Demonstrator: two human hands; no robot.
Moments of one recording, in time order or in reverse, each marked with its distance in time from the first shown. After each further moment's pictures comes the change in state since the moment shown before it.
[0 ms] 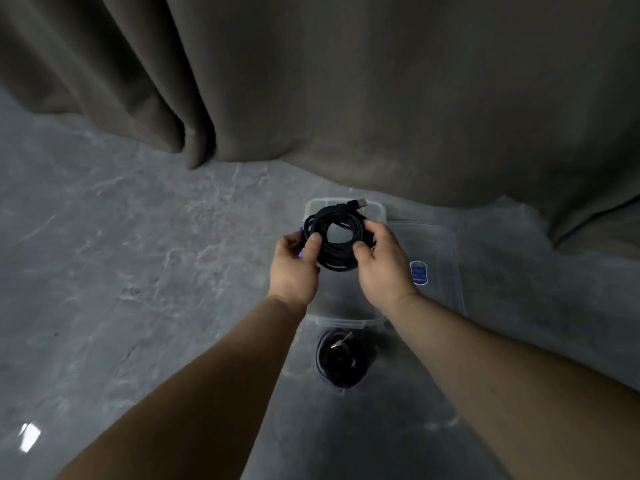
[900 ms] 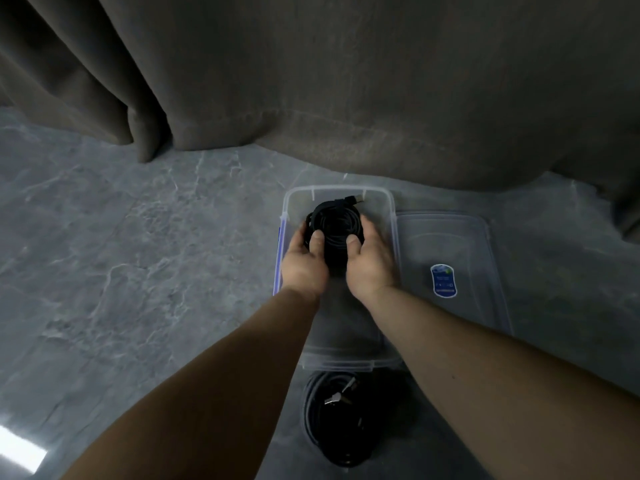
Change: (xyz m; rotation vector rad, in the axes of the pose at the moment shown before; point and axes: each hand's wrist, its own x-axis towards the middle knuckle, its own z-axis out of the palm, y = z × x) left_hand 0.122 -0.094 0.050 0.159 -0.009 0.042; right_hand 0.107 0.108 0.074 -0.071 0.026 0.106
